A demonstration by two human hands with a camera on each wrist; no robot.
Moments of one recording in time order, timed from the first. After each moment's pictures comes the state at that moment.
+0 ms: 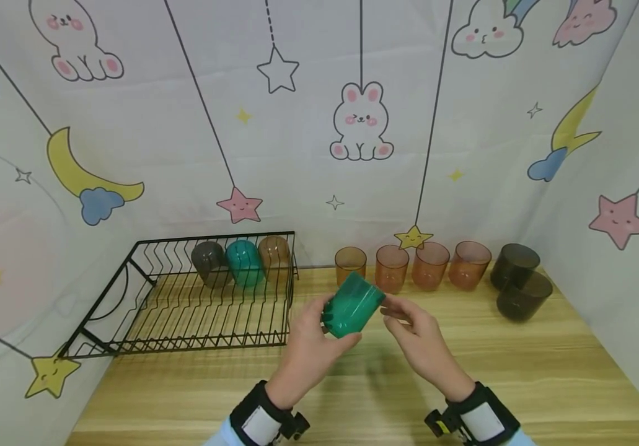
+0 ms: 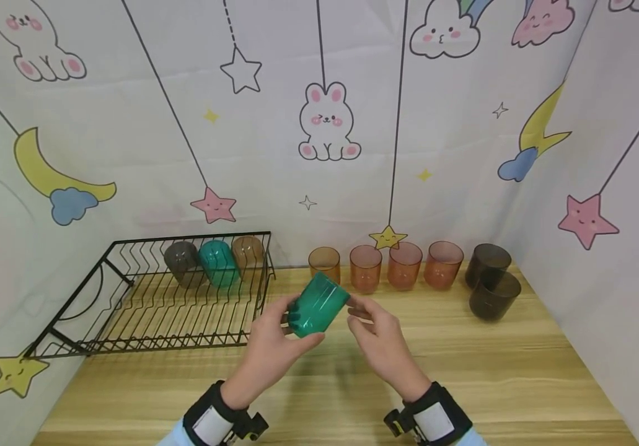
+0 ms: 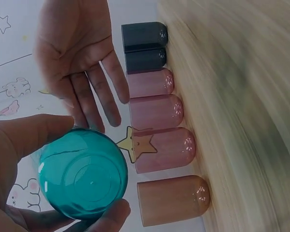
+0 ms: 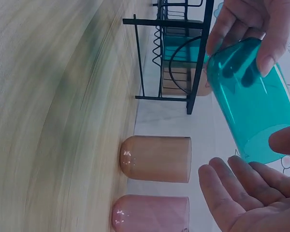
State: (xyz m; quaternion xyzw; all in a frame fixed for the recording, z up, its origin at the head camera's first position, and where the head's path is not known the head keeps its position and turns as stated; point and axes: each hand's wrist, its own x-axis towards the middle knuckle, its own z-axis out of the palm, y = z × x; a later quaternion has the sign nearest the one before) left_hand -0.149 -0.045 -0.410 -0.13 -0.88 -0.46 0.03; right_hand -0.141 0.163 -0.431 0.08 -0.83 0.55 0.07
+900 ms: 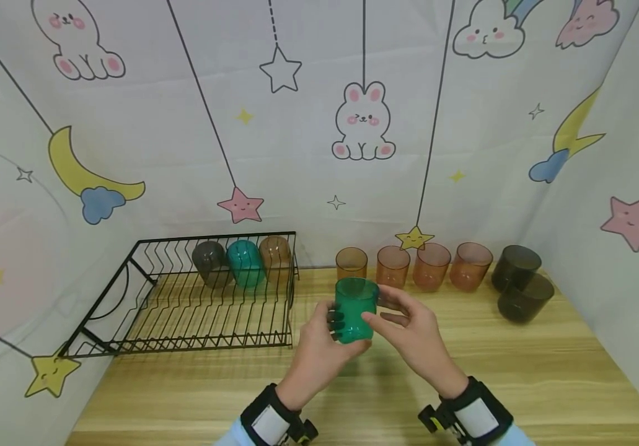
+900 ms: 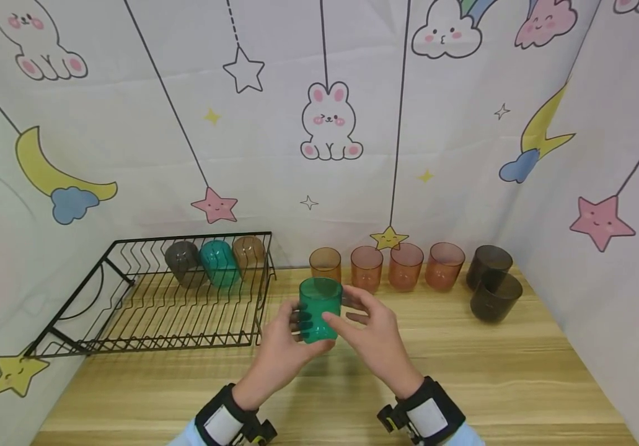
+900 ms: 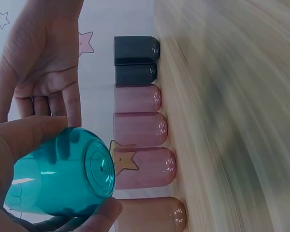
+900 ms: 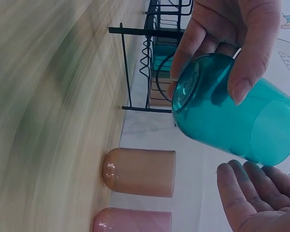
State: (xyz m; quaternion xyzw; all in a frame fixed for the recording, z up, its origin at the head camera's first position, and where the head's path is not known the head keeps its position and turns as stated) left_hand -0.151 -0.034 -0.429 -0.10 -0.84 -0.54 -0.02; right_hand -0.141 0.145 -0.409 0.07 -0.78 0.62 0.08
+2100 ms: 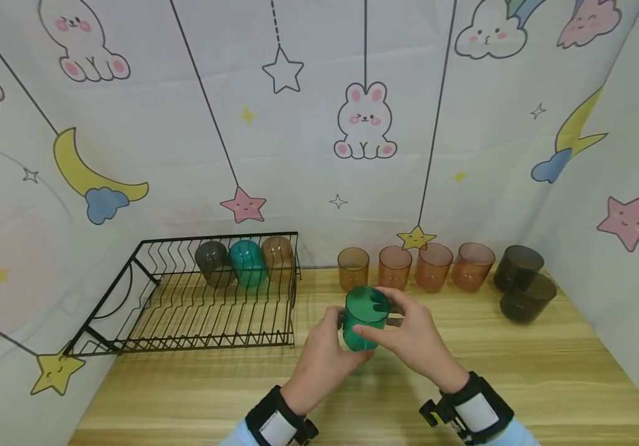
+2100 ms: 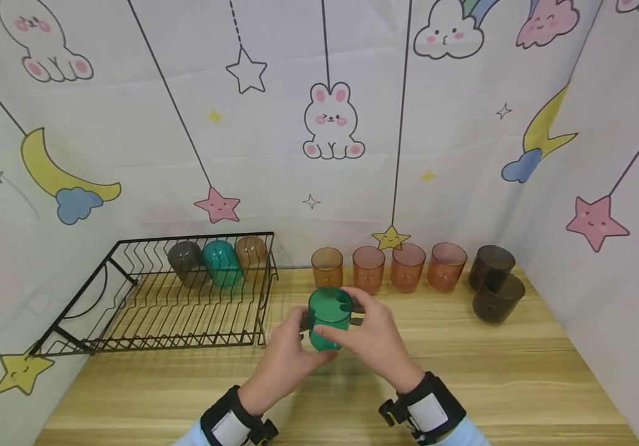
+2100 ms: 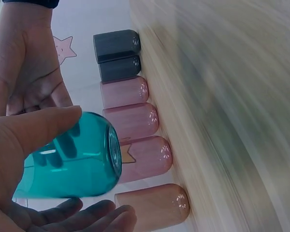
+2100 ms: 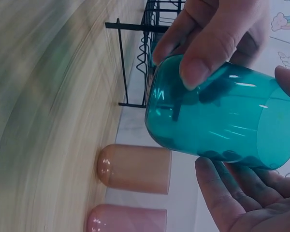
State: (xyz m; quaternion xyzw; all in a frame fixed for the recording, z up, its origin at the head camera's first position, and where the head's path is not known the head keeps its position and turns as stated) left_hand -0.146 -0.033 -0.432 -0.14 -0.89 -0.43 0.01; right_hand -0.149 0.145 -0.411 0.07 -0.84 0.53 0.06
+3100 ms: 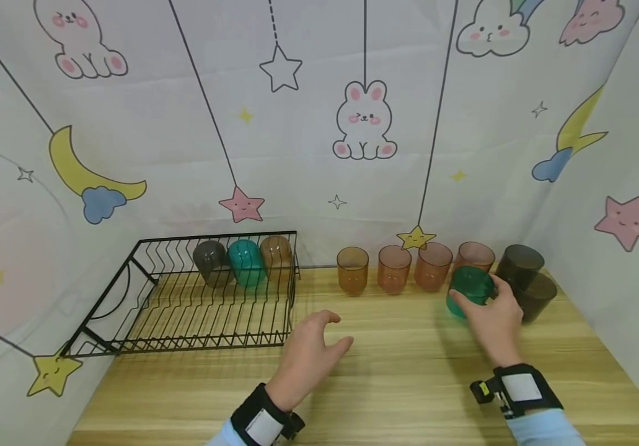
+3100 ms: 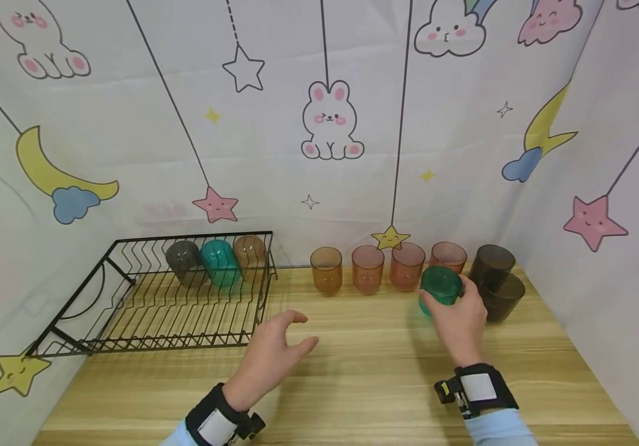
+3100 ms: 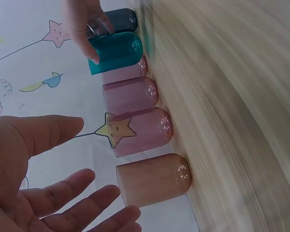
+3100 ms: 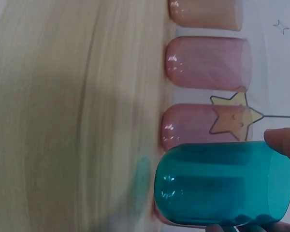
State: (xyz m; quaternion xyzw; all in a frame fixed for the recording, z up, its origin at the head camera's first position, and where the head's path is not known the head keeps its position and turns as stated) left_hand -0.153 -0.050 -0.427 -0.12 -0.94 -0.31 0.04; right_hand -0.181 0.274 -0.454 -0.22 -0.86 0.42 0.22
